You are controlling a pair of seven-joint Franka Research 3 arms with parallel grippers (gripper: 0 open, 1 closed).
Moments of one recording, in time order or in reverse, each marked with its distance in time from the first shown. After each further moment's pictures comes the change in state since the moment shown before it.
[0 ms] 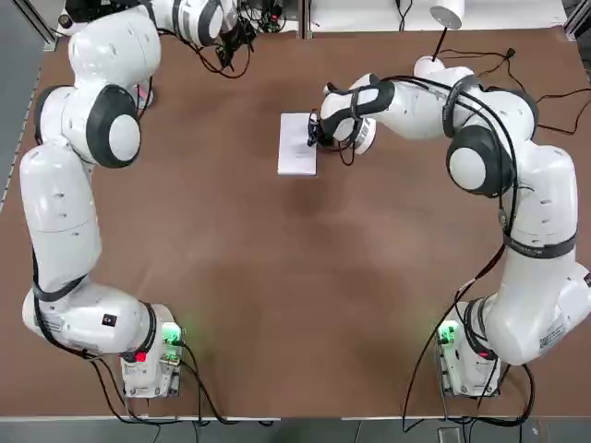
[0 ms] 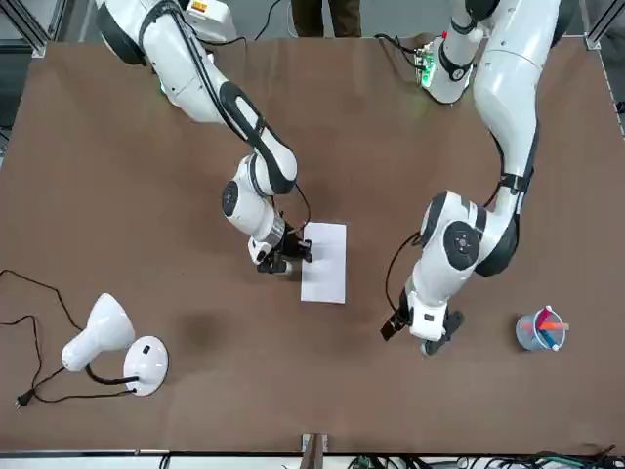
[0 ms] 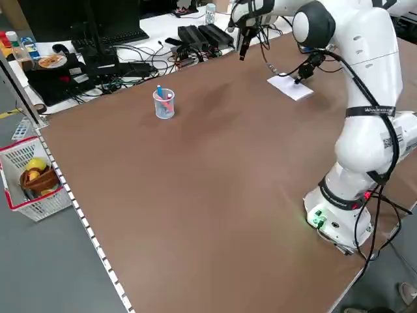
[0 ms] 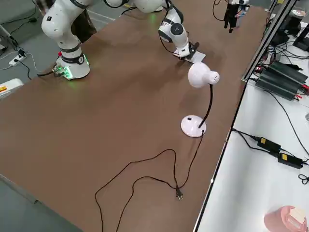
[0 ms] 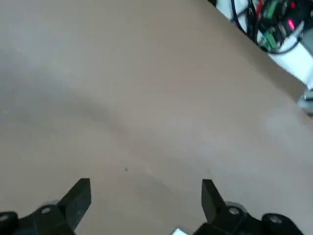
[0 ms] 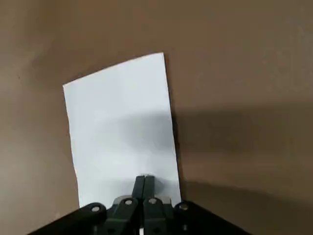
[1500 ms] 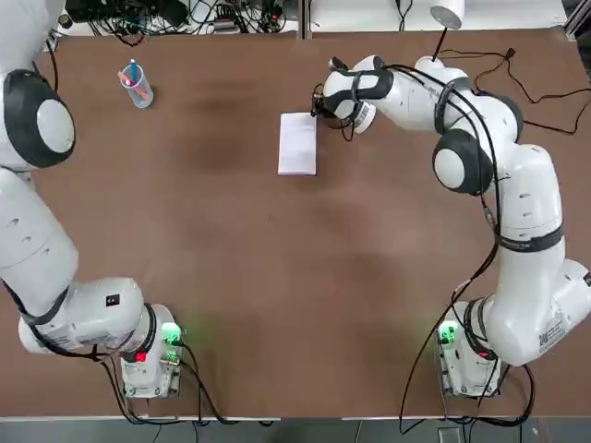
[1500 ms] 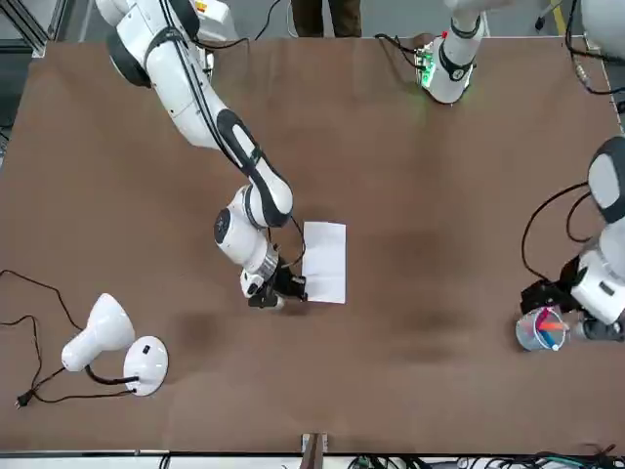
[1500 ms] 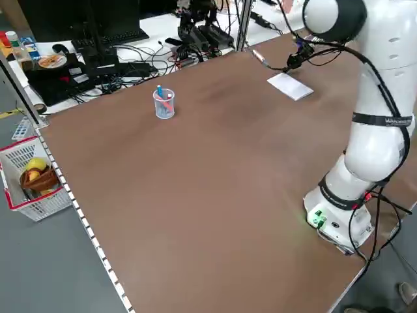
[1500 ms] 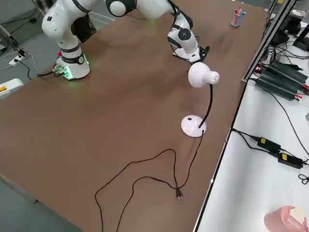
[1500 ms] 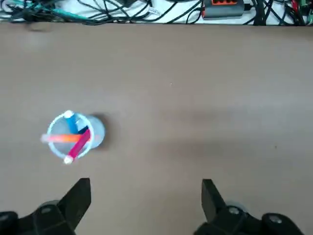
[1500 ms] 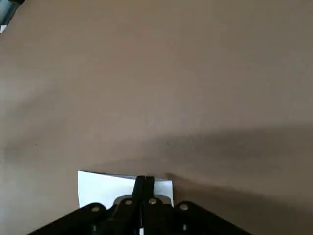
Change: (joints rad) left arm 0.326 -0.330 0.061 -0.015 -0.074 -0.415 1.003; right arm 0.012 0.120 -0.087 0.230 -0.001 -0.005 -0.053
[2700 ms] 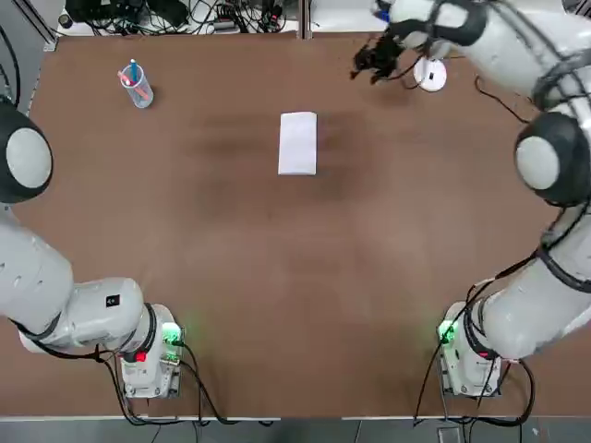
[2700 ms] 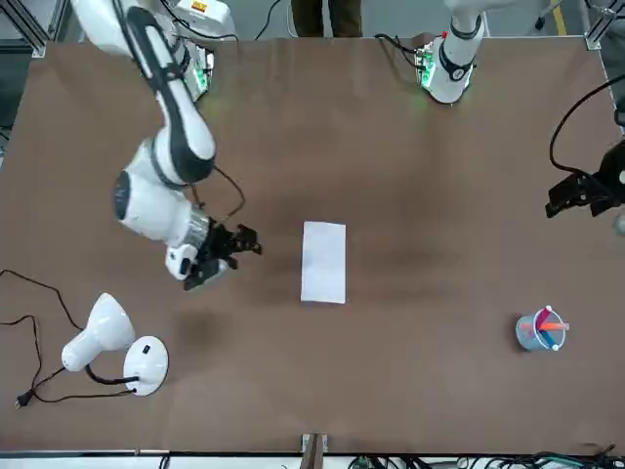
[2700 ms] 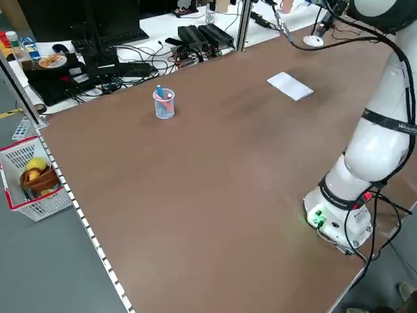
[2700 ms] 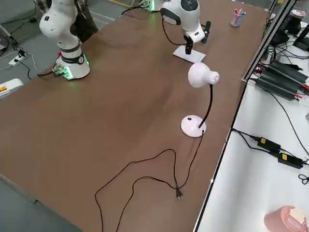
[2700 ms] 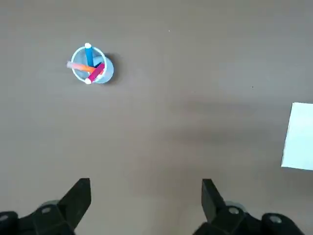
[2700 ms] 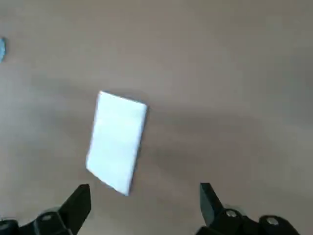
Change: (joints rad) left arm -0.014 -0.230 0.011 -0.005 -0.040 -0.338 -0.042; right arm -0.199 -0.609 -0.165 -0.307 -0.288 -0.698 -0.169
